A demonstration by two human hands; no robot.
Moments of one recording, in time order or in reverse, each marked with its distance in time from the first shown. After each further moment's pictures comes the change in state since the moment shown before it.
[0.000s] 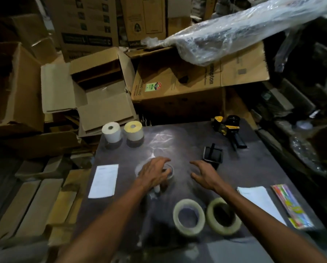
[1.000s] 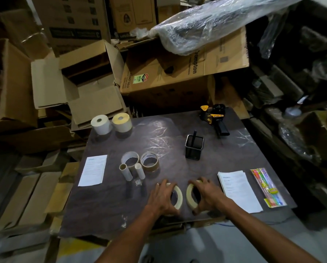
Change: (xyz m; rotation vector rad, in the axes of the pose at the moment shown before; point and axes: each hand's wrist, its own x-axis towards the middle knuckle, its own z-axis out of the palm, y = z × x) left_hand -0.086 0.085 0.103 0.098 -0.324 -0.070; right_hand -0.113 0.066 0.006 -0.166 -0.364 0.021
